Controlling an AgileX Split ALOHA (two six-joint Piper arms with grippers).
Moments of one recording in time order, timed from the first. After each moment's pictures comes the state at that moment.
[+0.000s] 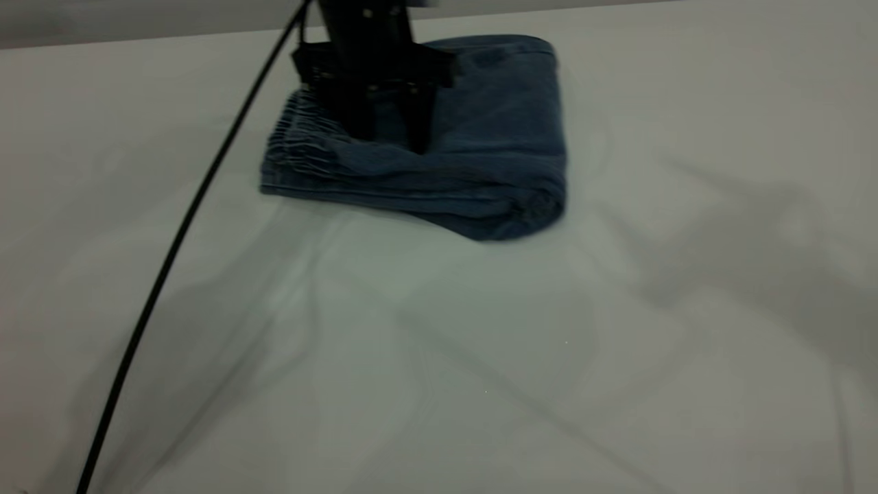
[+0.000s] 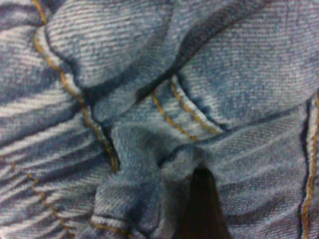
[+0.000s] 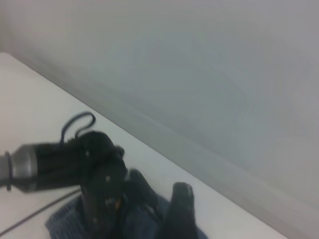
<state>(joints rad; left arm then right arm) -0.45 2.72 -2.31 -0.11 1.23 -0.03 0.25 1.34 -1.50 0.33 0.70 -0.48</state>
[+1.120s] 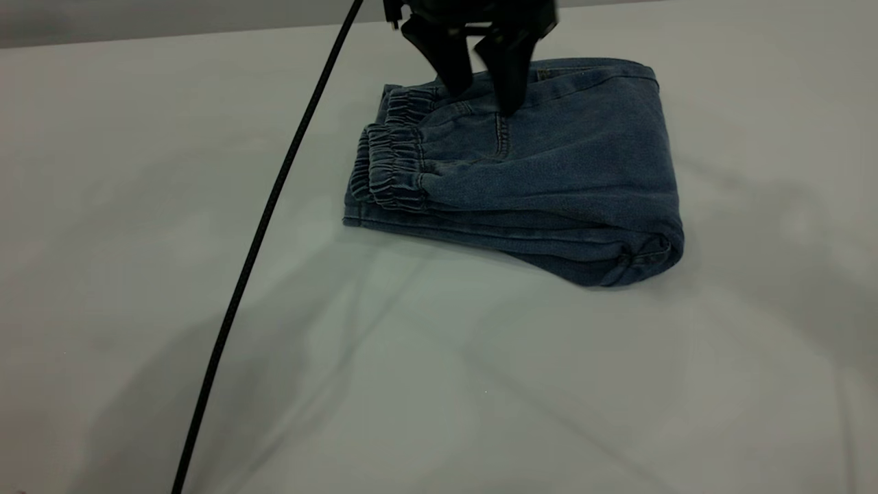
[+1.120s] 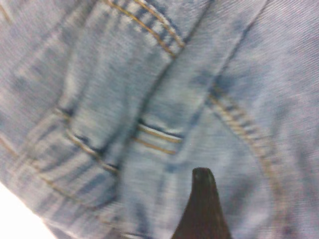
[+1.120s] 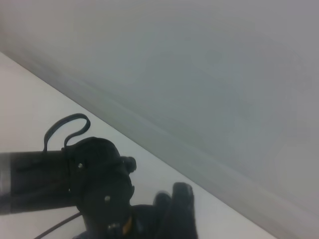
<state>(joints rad) -0.57 2.58 -2.30 -0.13 1.22 0.26 0.25 1.34 -1.50 0.31 0.69 -0.49</state>
